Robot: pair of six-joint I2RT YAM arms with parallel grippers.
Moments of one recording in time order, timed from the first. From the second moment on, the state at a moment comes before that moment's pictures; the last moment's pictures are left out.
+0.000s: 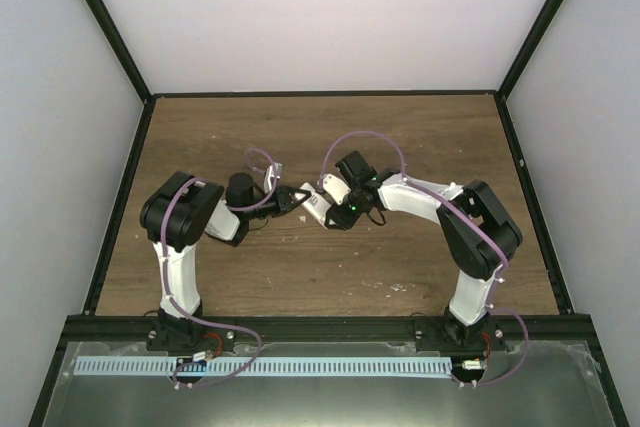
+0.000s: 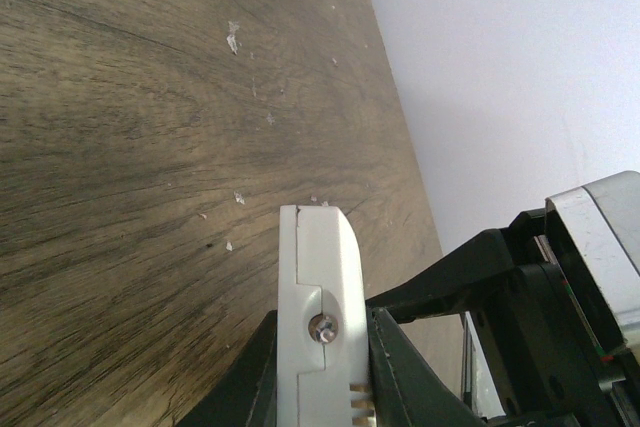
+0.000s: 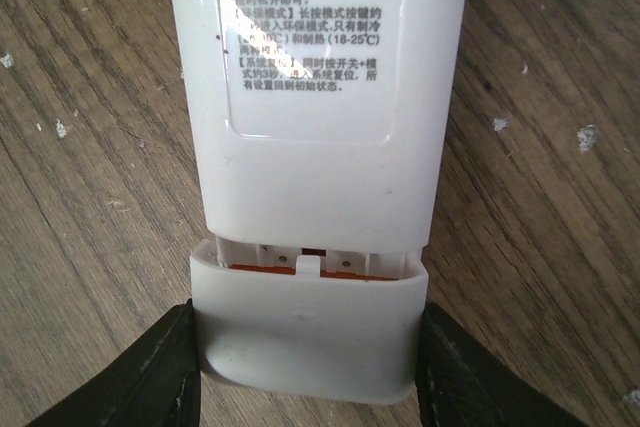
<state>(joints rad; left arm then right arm) -0.37 2.01 0.59 1.14 0.79 -0.97 0.66 1.79 1.10 -0.44 -0.26 -0.27</state>
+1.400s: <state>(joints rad) -0.37 2.01 0.59 1.13 0.79 -0.97 0.67 1.80 1.06 -0.39 -0.23 -0.27</state>
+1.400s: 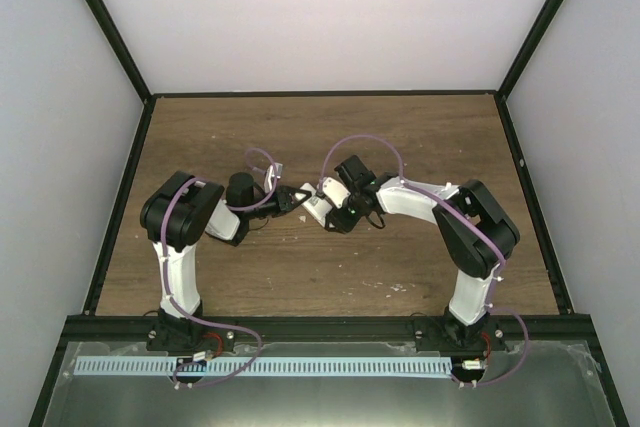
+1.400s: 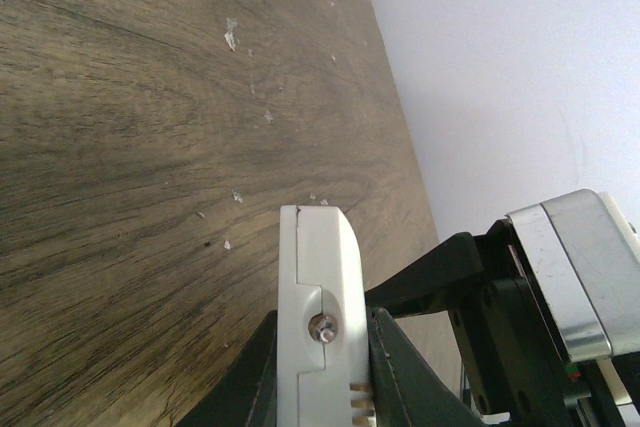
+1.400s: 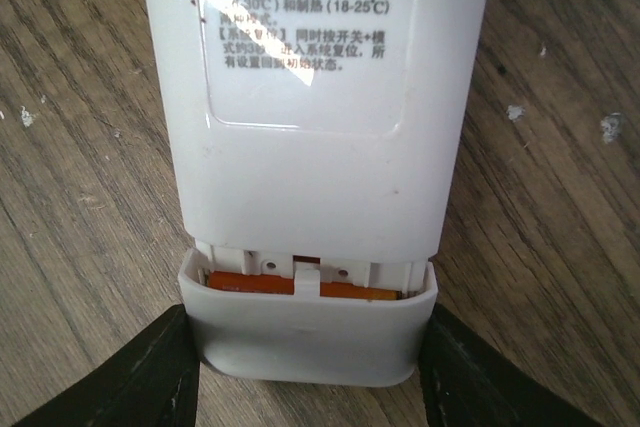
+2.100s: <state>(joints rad) -0.37 2.01 0.59 1.14 0.79 -0.97 0.67 1.81 1.07 -0.41 -0.23 -0.27</state>
